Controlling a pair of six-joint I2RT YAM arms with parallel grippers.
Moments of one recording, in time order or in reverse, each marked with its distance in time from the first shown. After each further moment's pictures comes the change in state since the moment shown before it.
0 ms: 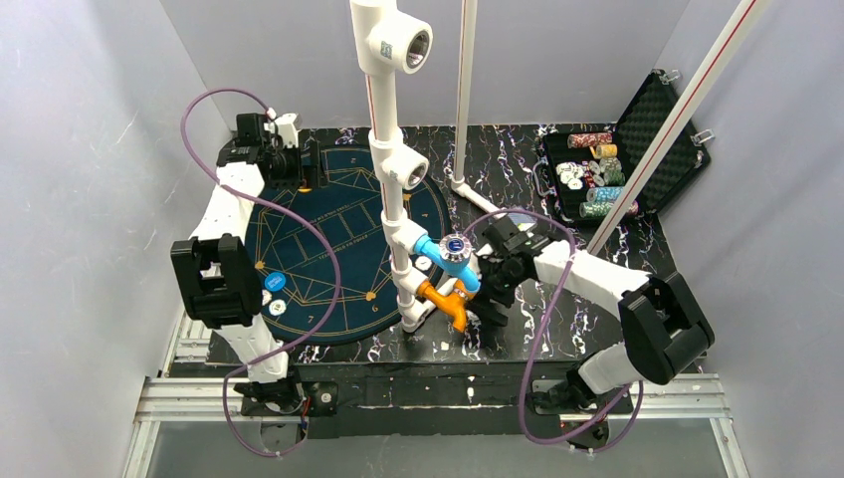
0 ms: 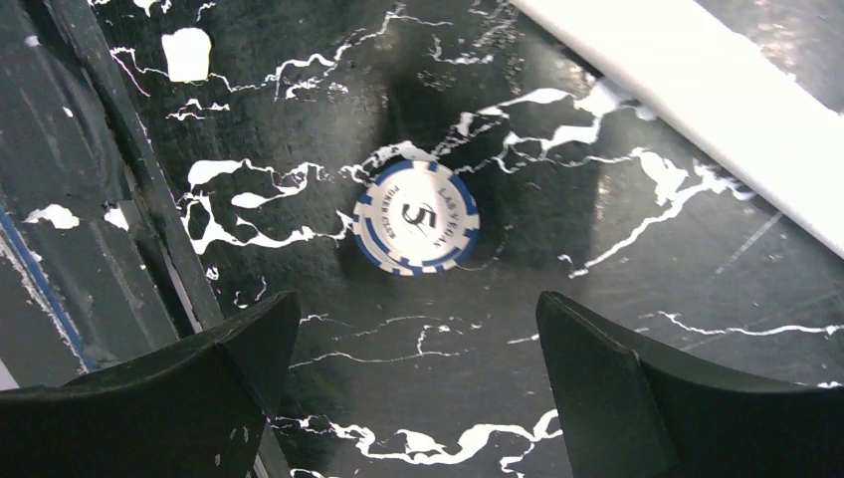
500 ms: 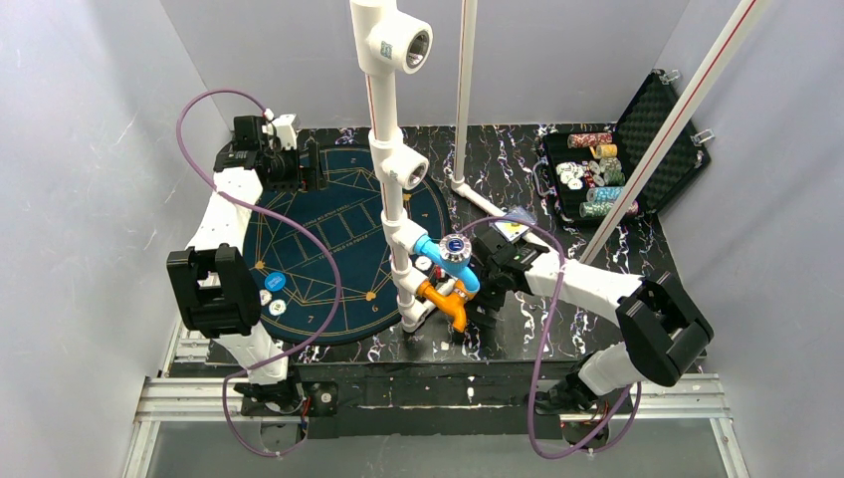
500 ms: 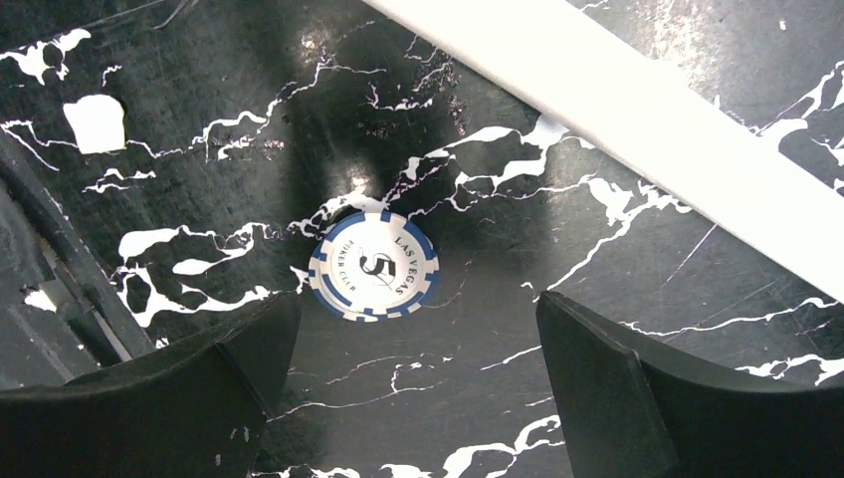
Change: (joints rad) left arm -0.009 -0.069 -0.055 0.004 -0.022 -0.010; right arm 0.154 -0.006 -0.053 0.152 0.206 0.142
